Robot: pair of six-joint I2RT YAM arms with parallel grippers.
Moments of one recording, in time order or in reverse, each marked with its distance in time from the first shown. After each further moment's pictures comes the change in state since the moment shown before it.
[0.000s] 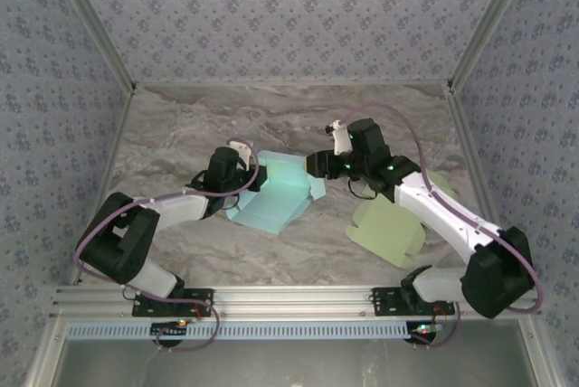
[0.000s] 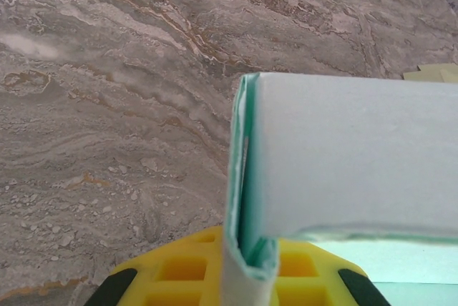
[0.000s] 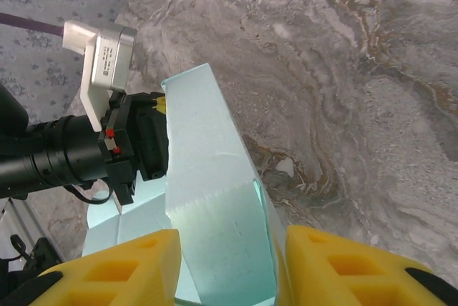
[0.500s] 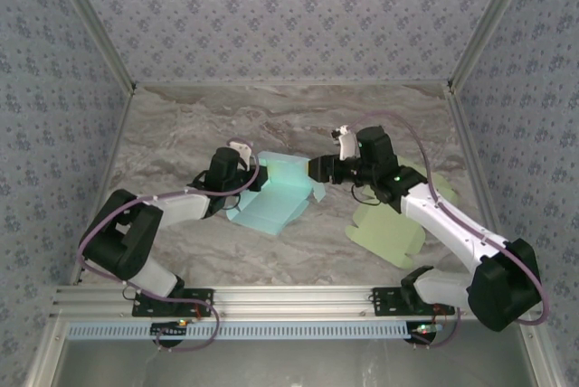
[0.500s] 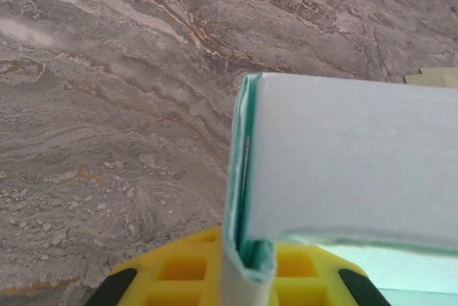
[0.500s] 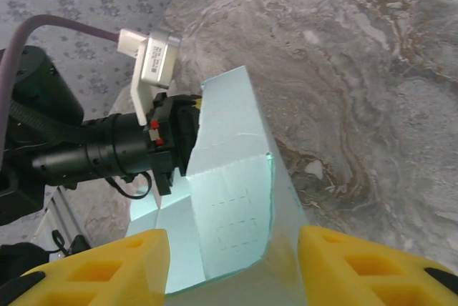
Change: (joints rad) left arm 0.001 0.027 0.001 0.020 0.006 -0.031; right arm -0.016 -0.064 -0.104 0.130 -0.110 0.049
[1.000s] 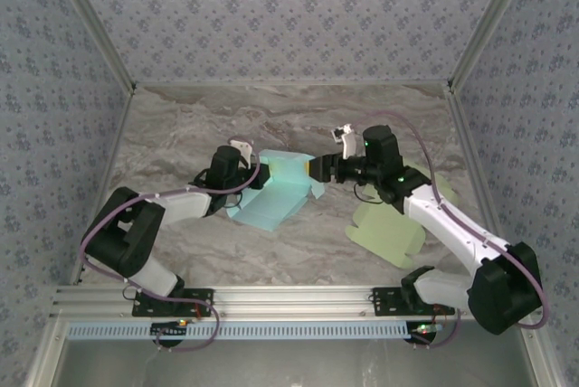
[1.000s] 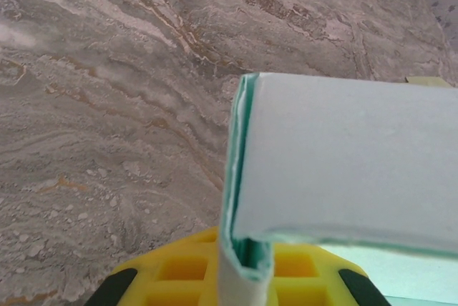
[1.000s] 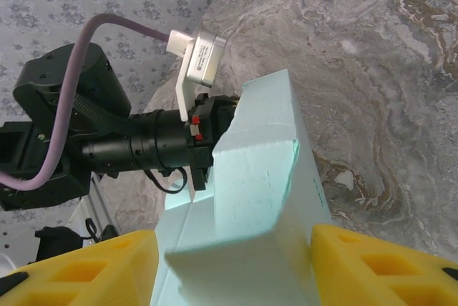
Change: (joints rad) left arm 0.000 0.019 0.017 0.019 0.026 -0.041; right arm -0.037 -0.024 -0.024 0.058 -0.119 -0.011
